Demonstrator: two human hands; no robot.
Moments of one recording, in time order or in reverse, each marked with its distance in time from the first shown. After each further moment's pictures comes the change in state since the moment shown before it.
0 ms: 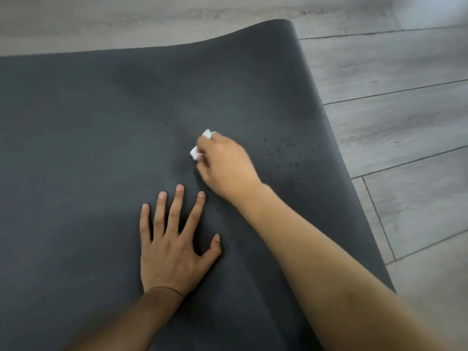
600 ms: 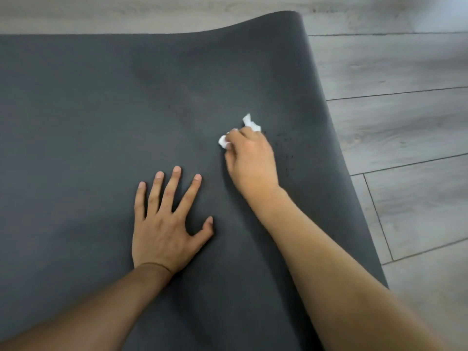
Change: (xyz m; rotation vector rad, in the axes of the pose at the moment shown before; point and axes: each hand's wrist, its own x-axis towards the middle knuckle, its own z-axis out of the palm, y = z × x) left_hand -0.003 0.002 0.003 0.018 0.063 -0.008; right_hand -0.036 0.042 0.005 0.009 0.223 0.034
